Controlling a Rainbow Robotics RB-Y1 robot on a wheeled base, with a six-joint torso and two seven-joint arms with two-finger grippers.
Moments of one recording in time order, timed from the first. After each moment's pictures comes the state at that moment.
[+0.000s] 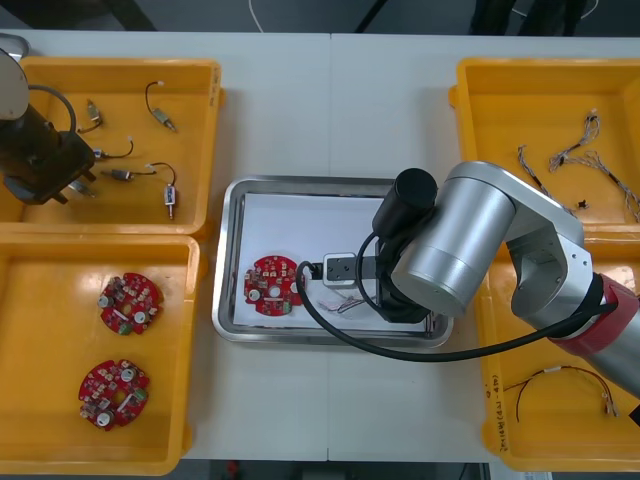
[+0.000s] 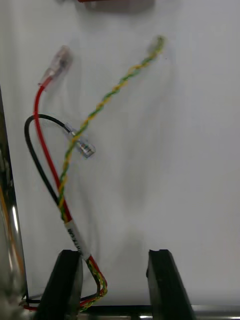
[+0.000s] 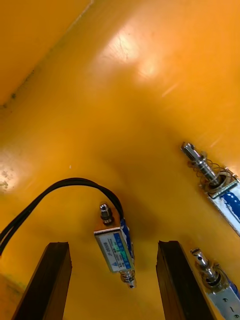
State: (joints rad) right arm -0.64 -0.54 0.73 -1.93 -0.52 1.64 2.09; left arm -0.85 0.78 -0.21 -0.95 0.73 1.36 -0.72
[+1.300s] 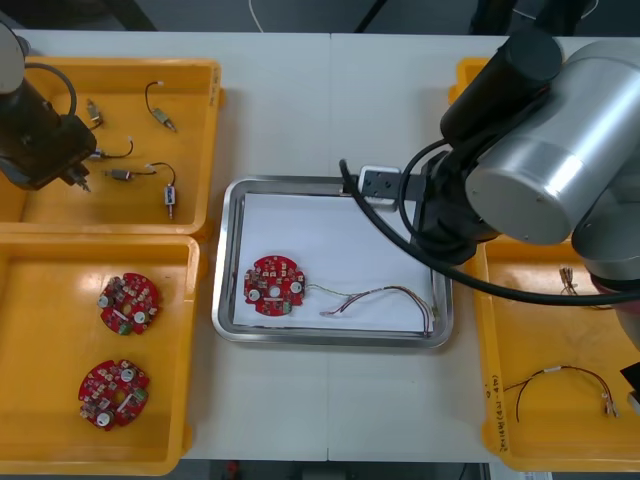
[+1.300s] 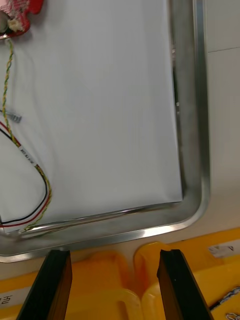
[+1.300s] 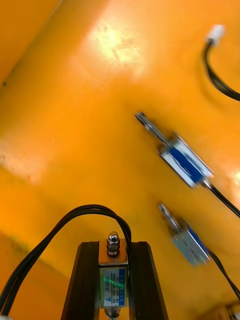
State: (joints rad) right arm -0.67 -0.51 0.38 -2.15 -0.55 1.92 2.09; left arm -0.86 0.78 -0.16 -1.09 0.71 1.52 -0.72
